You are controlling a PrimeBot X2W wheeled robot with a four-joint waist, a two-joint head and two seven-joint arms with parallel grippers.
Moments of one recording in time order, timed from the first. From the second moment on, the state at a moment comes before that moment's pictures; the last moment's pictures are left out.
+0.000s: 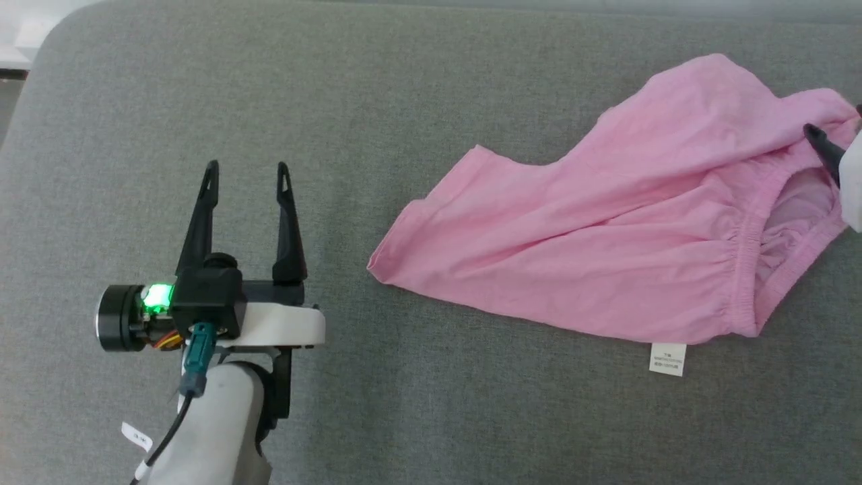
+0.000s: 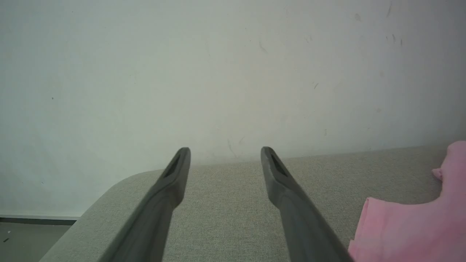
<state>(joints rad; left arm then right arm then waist) -0.29 0.19 -0.24 0.02 -0.09 0.29 -0.26 -1.00 -0.70 0.84 0.84 0.75 0.13 0.17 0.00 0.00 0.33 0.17</state>
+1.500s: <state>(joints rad) -0.25 0.19 -0.17 0.09 -0.03 0.20 -0.26 -0.84 -0.75 1.27 0.38 0.98 0.13 0.25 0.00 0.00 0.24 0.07</state>
